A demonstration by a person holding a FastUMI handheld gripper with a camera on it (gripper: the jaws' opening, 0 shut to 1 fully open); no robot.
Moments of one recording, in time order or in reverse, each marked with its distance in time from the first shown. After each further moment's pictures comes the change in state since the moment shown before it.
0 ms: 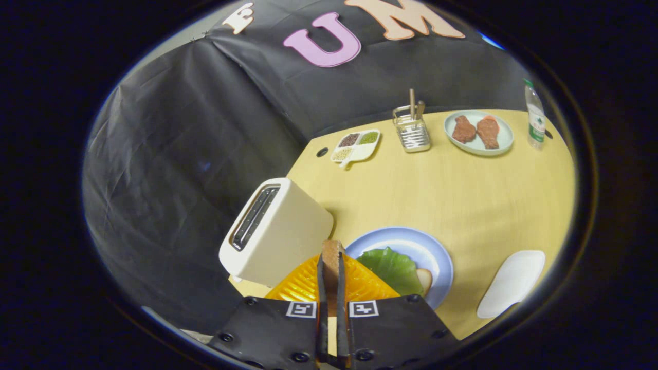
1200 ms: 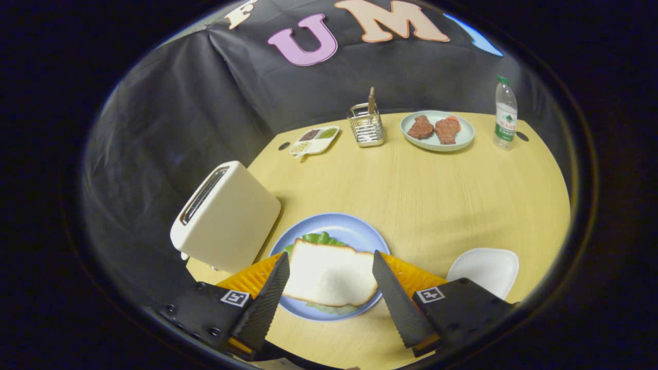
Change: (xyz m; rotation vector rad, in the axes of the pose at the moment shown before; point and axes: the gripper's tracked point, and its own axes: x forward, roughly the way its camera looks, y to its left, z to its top) arm -0.021 -0.074 -0.017 -0.073 -0.057 -0.158
